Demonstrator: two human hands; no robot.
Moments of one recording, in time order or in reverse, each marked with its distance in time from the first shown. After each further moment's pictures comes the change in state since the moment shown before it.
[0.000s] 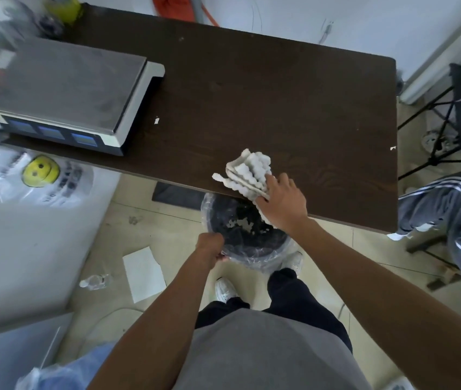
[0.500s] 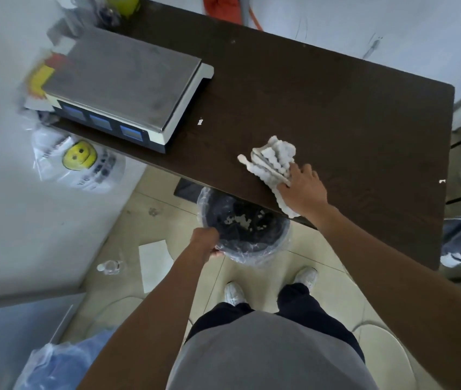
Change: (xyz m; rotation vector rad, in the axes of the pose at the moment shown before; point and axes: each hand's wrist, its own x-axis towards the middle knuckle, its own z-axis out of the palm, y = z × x) left_hand 0.028 0.018 -0.088 -0.100 0.063 -0.026; right_hand 0.073 -0.047 -0.005 -0.029 -0.091 0.037
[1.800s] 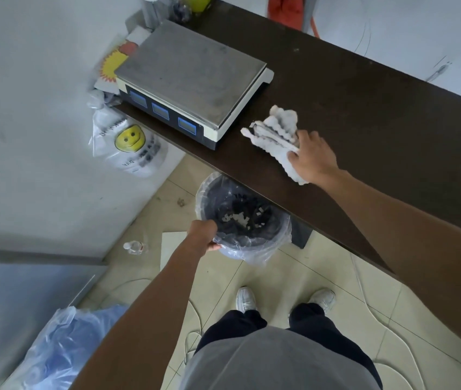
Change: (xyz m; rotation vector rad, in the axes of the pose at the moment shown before) left_hand -0.001 0.005 -0.082 -0.107 0.158 -0.011; right_hand 0.078 -0.104 -0.023 -0.060 0.078 -0.316
